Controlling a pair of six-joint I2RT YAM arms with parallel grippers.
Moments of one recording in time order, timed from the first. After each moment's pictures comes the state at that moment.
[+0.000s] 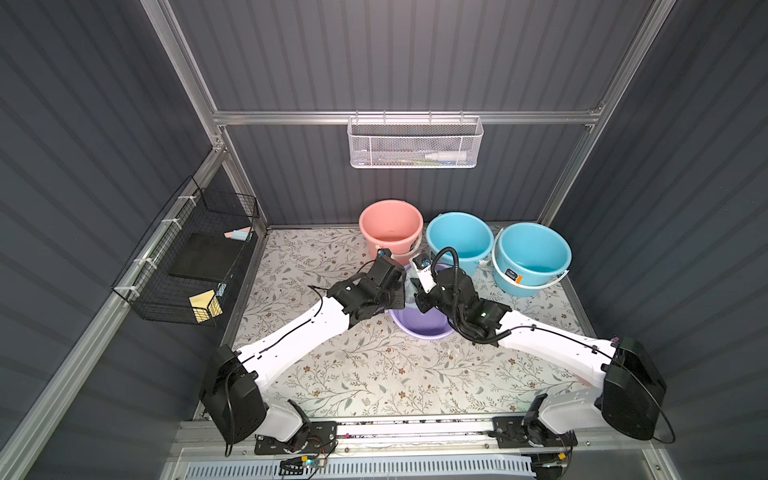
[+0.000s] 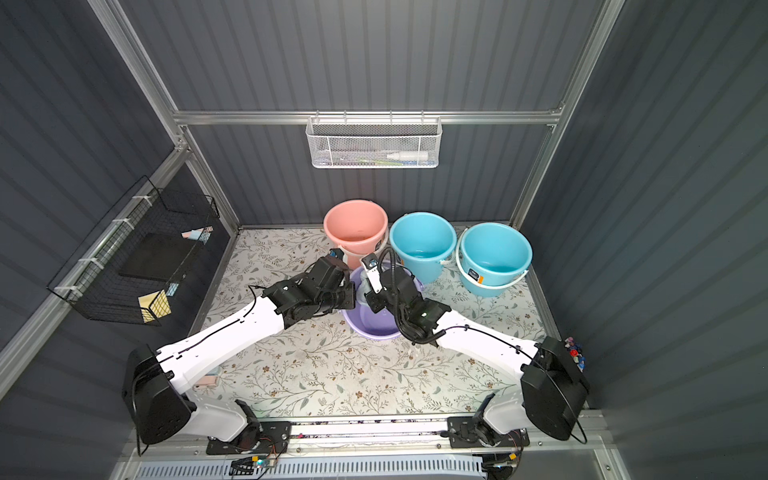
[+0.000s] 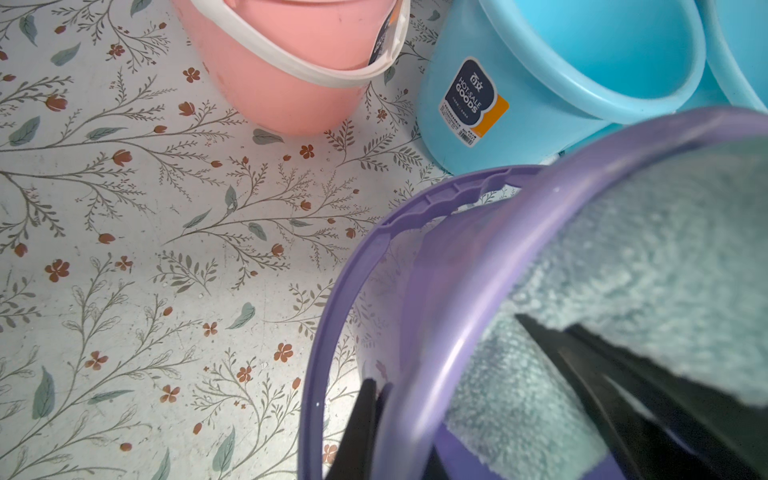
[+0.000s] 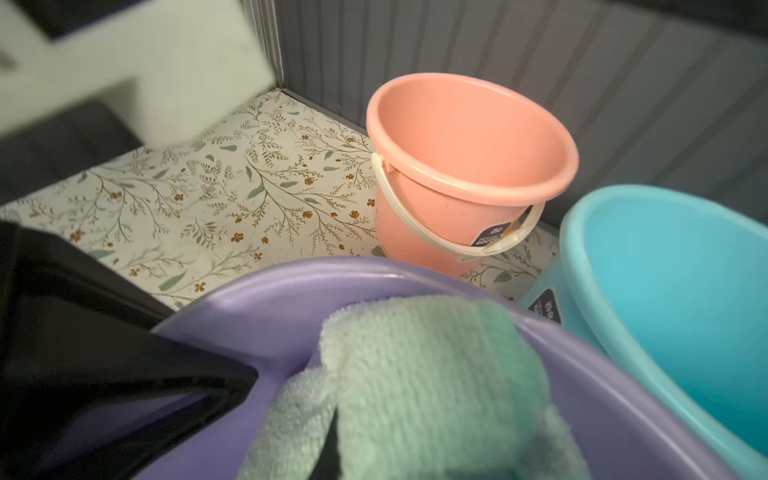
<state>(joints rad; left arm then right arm) -0.78 1.45 1.25 -0.62 -0.18 -0.60 0.86 1.40 0.94 0.08 0.20 -0.13</state>
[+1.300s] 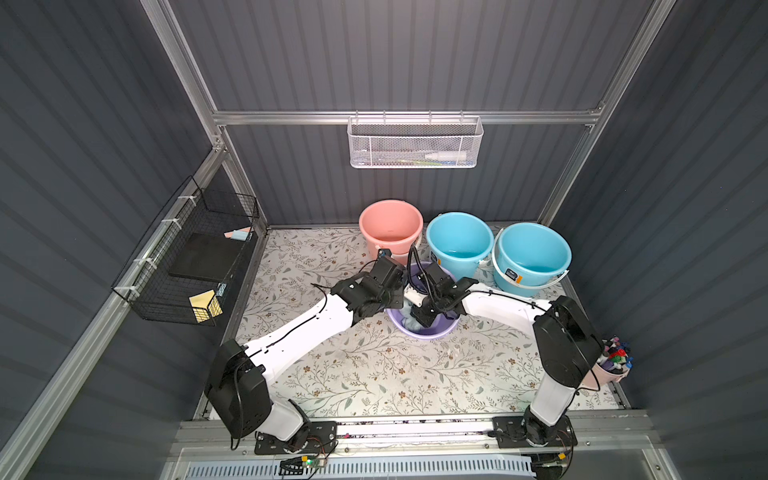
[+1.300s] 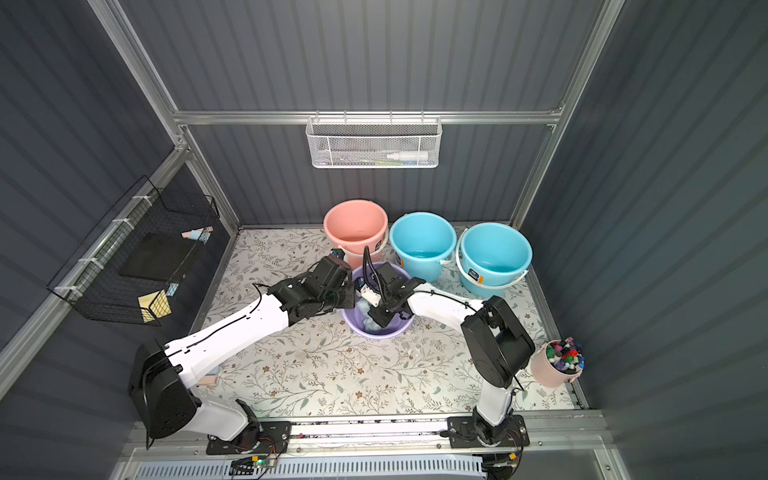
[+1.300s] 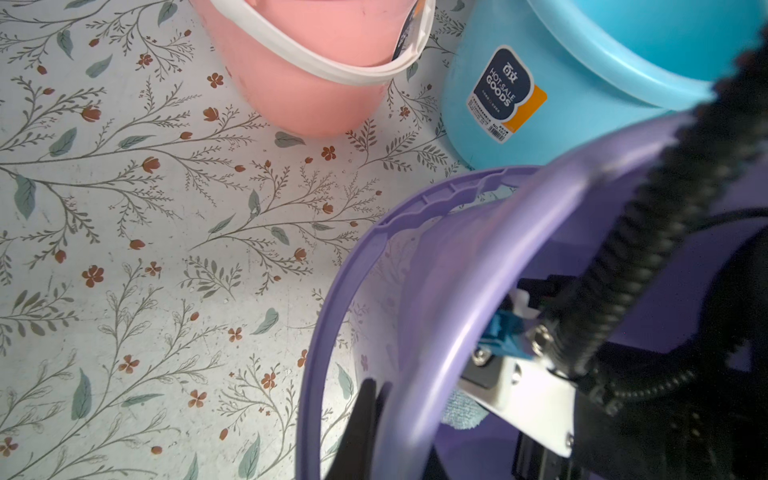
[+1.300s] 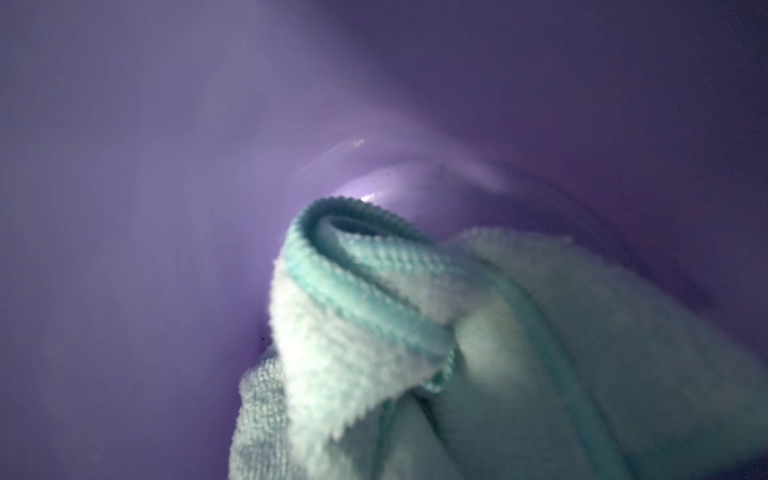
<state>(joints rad) -0.77 1.49 1.26 -0.63 -0.23 -0.56 0.73 1.77 1.20 -0.49 -0.16 -0.26</state>
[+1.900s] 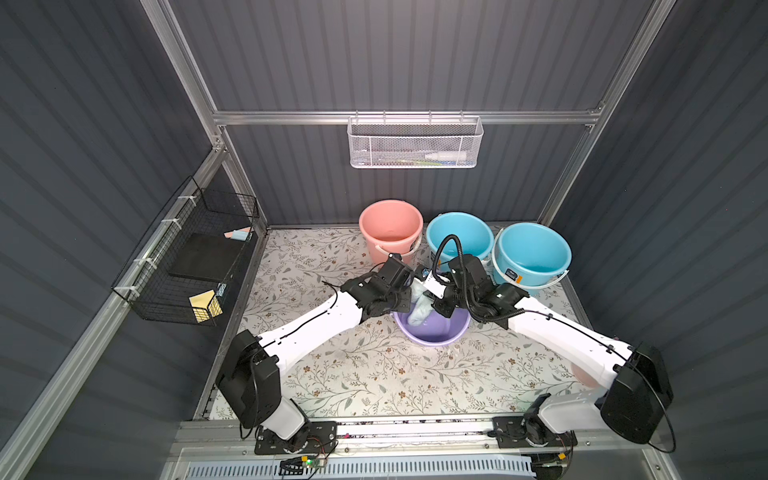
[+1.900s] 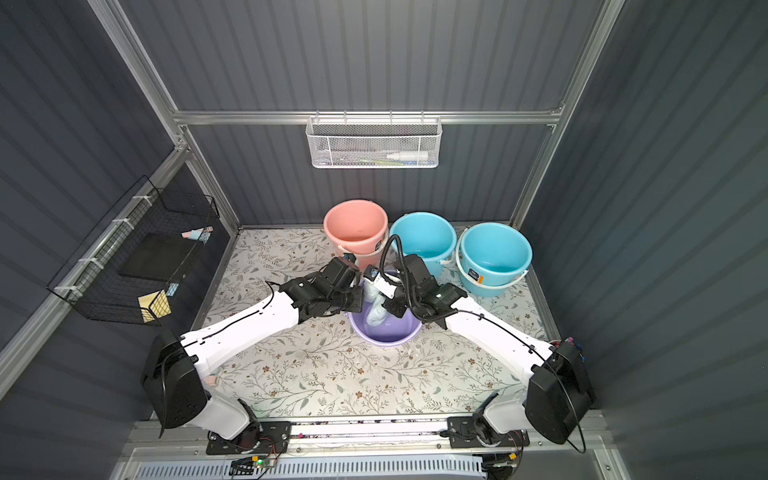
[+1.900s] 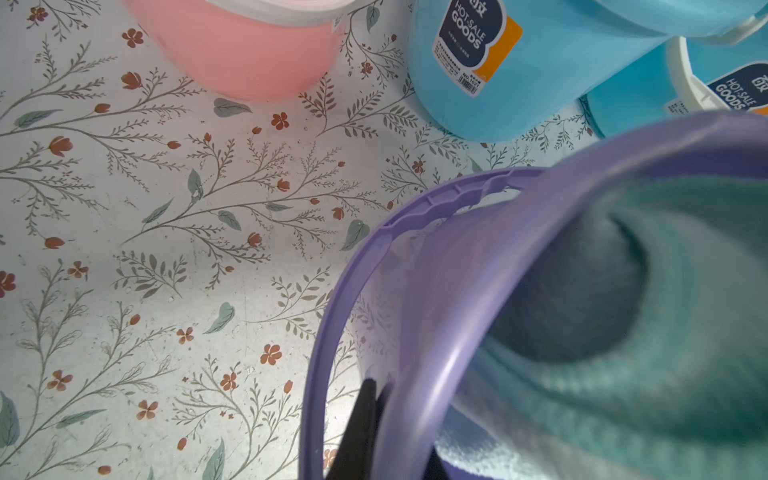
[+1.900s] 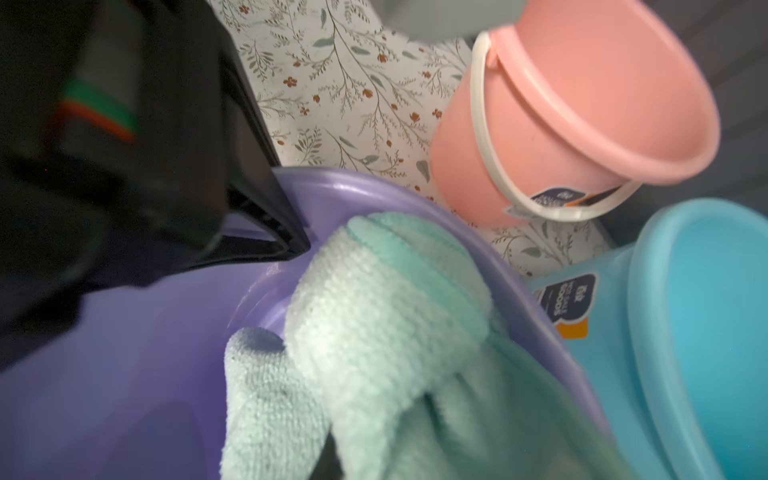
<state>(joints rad) -0.78 1.55 1.28 -0.63 -0.13 -0.54 0.71 1.38 1.08 -0.38 -0.12 -0.50</state>
